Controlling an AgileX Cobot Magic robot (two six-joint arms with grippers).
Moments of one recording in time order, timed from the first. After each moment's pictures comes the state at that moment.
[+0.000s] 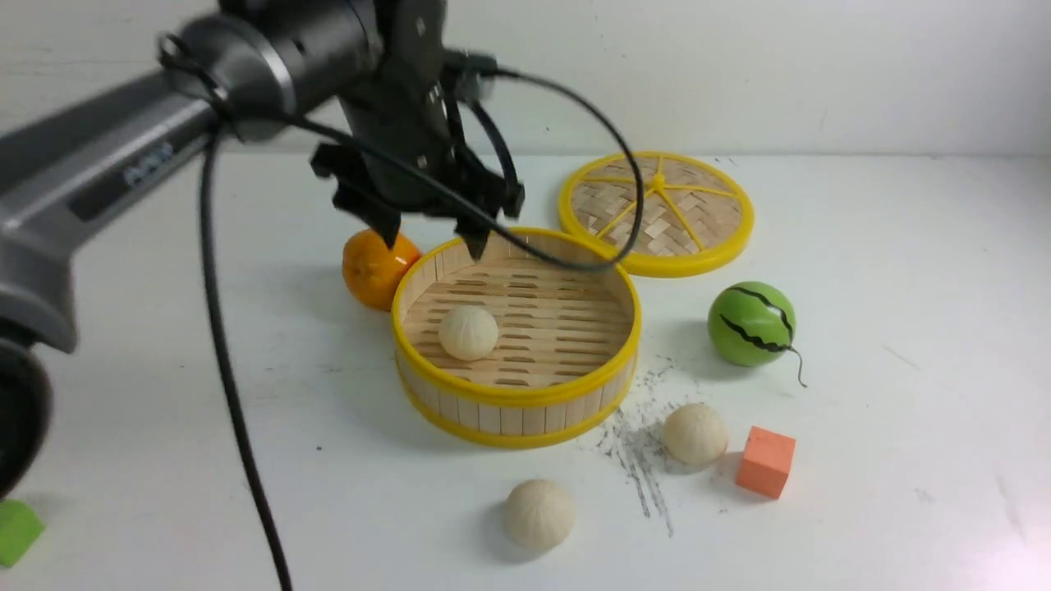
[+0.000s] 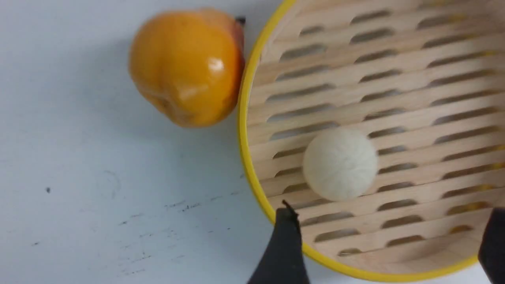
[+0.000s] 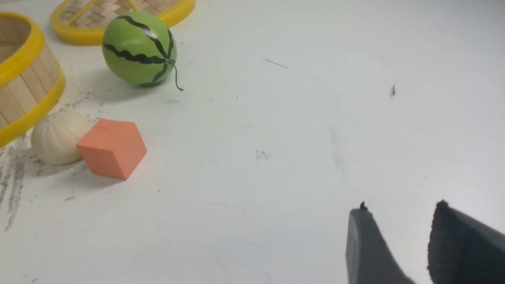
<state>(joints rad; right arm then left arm) -0.09 -0.01 0.01 -0.01 0.39 0.18 -0.46 1.99 -2.09 0.10 1.21 -0.21</state>
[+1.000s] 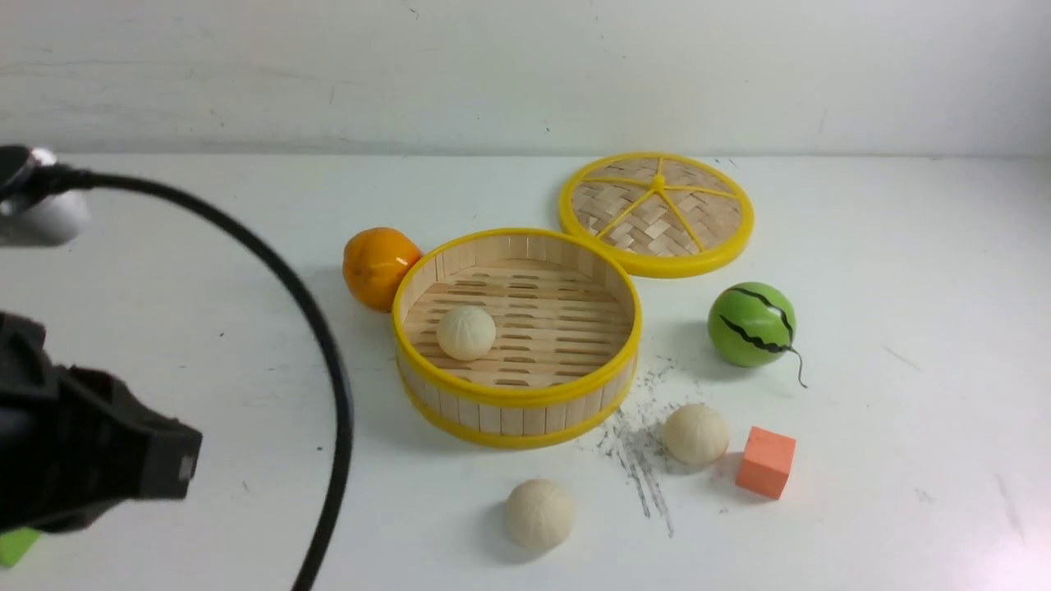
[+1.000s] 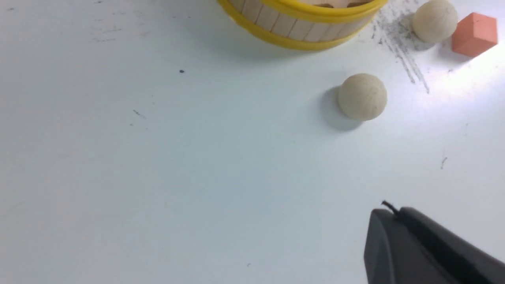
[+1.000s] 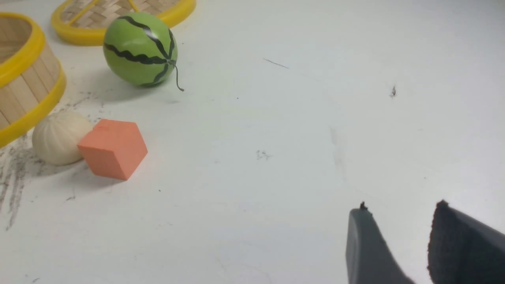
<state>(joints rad) -0.09 -0.01 0.01 -0.01 0.39 0.18 -0.46 0.83 -0.89 -0.09 0.93 -0.24</state>
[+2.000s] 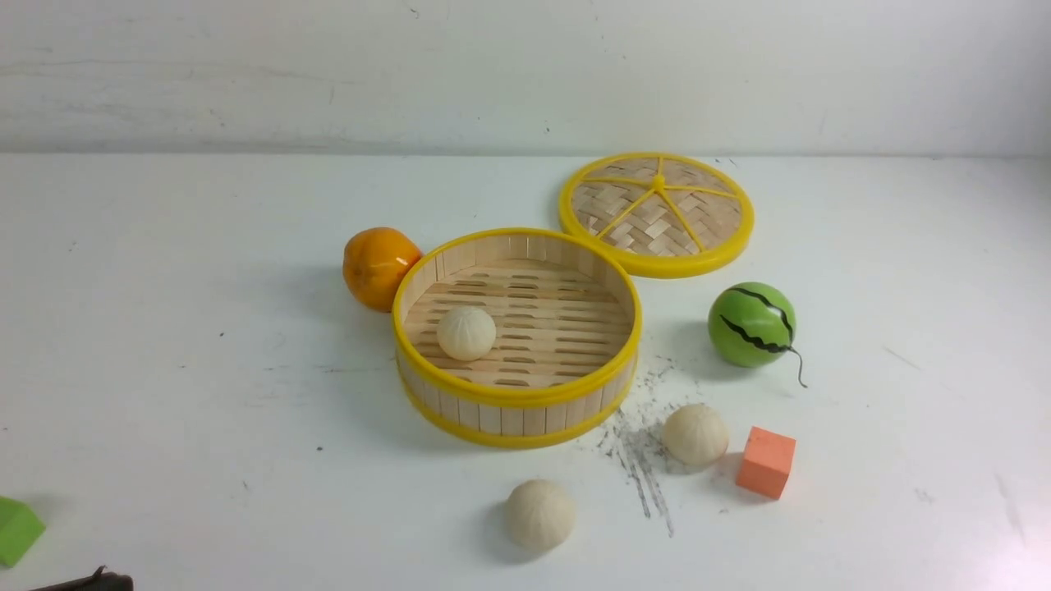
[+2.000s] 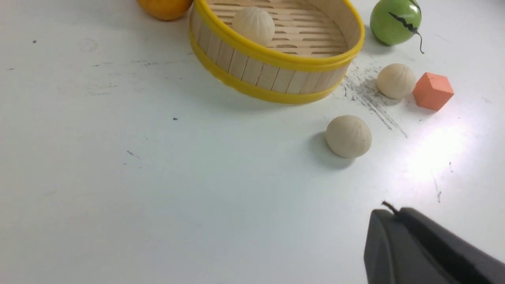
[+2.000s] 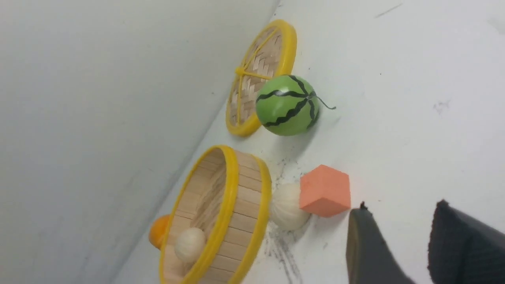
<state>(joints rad) -0.09 -0.01 0.02 0.65 0.35 0.41 -0.46 0.32 -0.40 -0.11 0.59 -0.18</state>
